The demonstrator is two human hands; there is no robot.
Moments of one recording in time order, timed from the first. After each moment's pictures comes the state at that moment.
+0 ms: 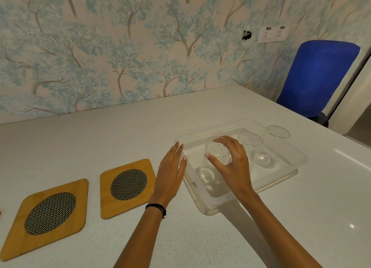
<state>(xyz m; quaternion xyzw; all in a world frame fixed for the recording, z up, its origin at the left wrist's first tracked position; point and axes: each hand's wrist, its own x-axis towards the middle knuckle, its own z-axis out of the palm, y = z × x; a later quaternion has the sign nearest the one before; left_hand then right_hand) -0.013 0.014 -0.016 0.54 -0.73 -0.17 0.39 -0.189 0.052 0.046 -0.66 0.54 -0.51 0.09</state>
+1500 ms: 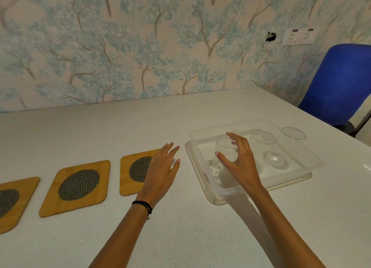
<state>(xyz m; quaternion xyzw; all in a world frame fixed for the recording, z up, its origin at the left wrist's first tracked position) 0.041 0.060 0.000 0.57 -0.73 -0.08 0.36 -0.193 0.044 0.034 -0.69 0.52 -0.49 0.13</state>
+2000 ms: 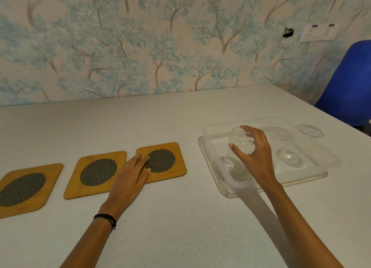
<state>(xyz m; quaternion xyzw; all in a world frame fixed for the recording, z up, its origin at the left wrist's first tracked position) 0.148 0.121 -0.012 0.66 -0.69 -0.03 0.28 -0.189 0.054 0.049 -0.69 0.49 -0.52 0.09</state>
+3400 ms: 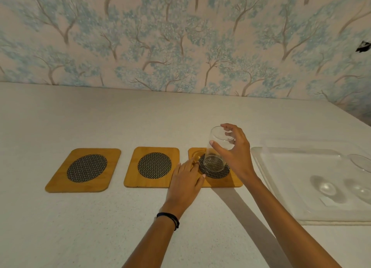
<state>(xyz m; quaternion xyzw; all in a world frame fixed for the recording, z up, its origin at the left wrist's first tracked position) 0.155 0.114 -0.032 0.68 -0.68 -0.02 0.26 0.019 0.038 0.052 -0.74 0.40 -0.49 0.23</state>
